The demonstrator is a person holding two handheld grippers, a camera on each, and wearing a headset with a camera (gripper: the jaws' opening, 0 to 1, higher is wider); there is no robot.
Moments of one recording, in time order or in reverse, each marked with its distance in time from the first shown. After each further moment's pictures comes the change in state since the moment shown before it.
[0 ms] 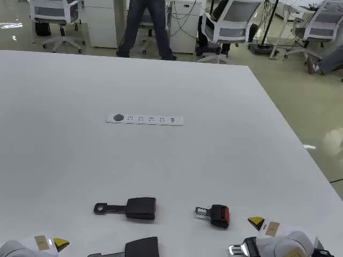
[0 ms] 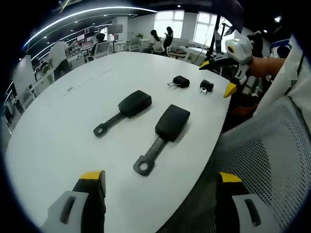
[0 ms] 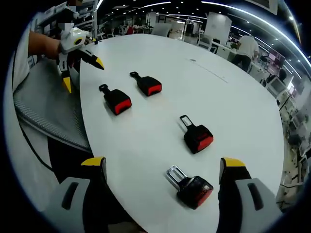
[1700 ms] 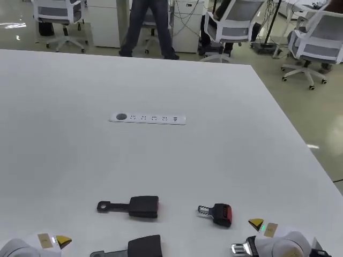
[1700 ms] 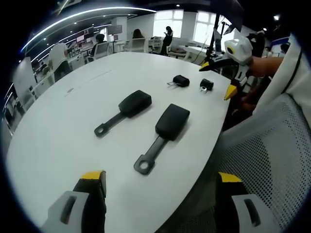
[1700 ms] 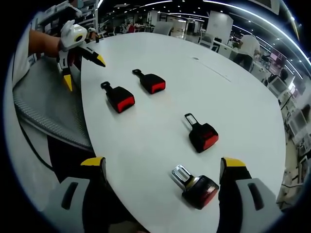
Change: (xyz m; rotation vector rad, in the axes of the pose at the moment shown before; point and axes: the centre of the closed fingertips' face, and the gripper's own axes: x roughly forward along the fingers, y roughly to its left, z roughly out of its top) left arm -0.001 -0.004 -0.004 -0.007 -0.006 0.014; right arm 0.001 0.007 -0.002 0.001 0.003 0.001
